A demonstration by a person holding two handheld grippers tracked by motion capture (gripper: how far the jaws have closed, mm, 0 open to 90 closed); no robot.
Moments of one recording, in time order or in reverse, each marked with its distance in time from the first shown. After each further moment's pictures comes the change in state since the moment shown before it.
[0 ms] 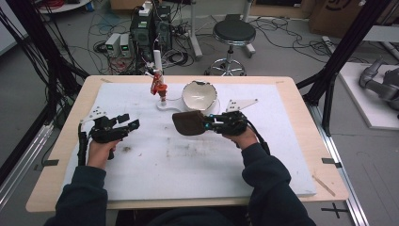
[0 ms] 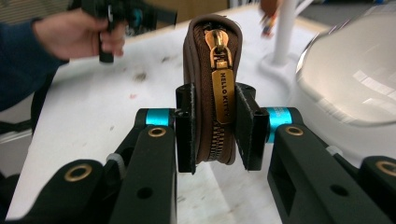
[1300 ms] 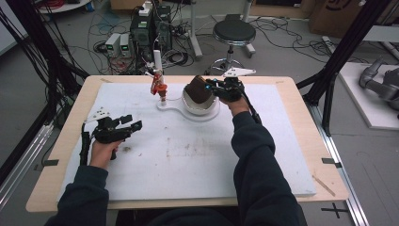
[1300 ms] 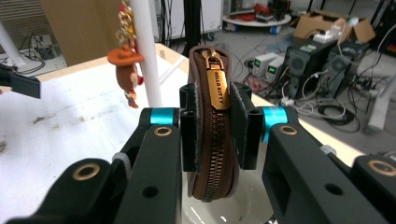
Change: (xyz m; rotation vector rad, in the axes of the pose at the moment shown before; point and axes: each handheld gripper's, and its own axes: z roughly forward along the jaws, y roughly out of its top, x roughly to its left) left arm -0.001 -0.003 0.006 0.009 -0.015 -0.001; right arm -0.076 0.053 0.026 -0.054 -0.307 0.008
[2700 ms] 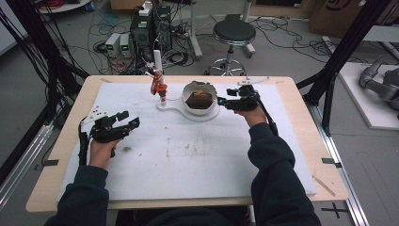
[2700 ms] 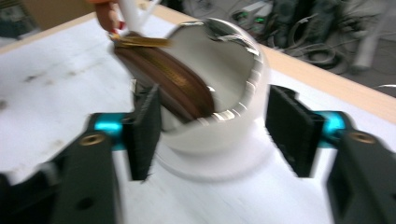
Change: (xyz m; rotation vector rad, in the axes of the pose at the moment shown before) left arm -0.004 0.006 -0.008 -0.096 0.045 0.071; right arm -0.003 -0.027 -0.059 0.139 -0.100 0.072
